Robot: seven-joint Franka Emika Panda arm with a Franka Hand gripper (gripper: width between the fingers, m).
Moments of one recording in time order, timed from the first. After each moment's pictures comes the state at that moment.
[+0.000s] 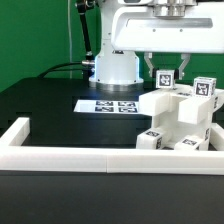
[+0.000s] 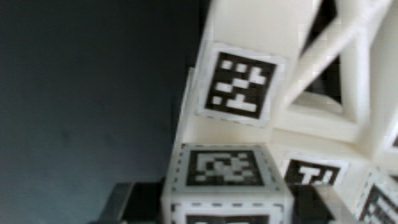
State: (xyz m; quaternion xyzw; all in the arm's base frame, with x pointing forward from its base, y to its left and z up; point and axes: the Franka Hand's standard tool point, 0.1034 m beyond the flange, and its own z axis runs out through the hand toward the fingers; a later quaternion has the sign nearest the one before) arm 0.536 0.052 0.120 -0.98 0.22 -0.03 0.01
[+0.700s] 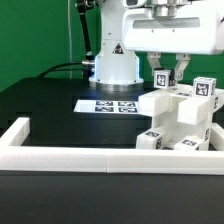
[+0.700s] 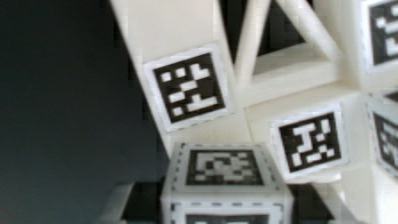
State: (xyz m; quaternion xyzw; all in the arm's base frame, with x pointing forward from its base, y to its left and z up) arm 0.538 0.054 0.119 -0.89 0.45 -0.02 0.03
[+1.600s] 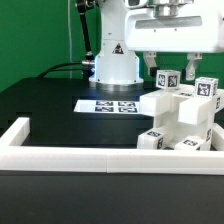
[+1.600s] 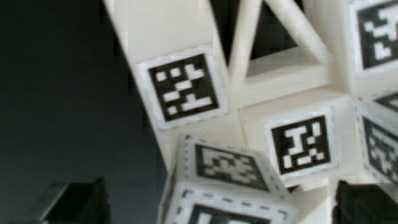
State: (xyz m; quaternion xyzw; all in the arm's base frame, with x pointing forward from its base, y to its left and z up) arm 0.541 0.058 0.121 -0.94 0.35 -0.03 0.03
